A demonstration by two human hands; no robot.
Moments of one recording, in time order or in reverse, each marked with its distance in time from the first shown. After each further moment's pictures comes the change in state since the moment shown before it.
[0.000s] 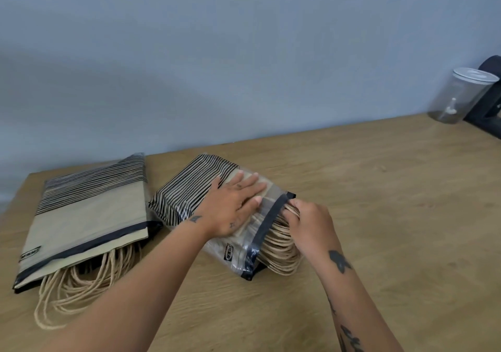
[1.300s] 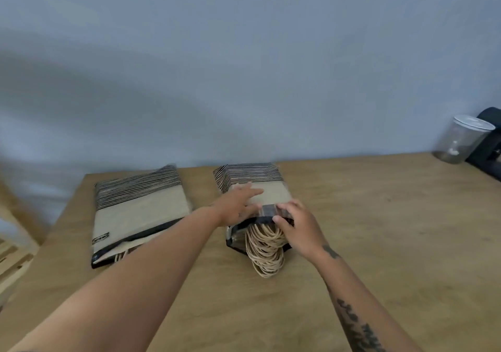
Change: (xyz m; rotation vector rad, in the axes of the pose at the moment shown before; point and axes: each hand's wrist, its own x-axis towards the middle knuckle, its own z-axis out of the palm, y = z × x) left_hand -0.025 -0.029 -0.036 -0.246 -0.072 -0.134; right_hand 0.008 -0.030 0.027 0.060 -0.183 -0.180
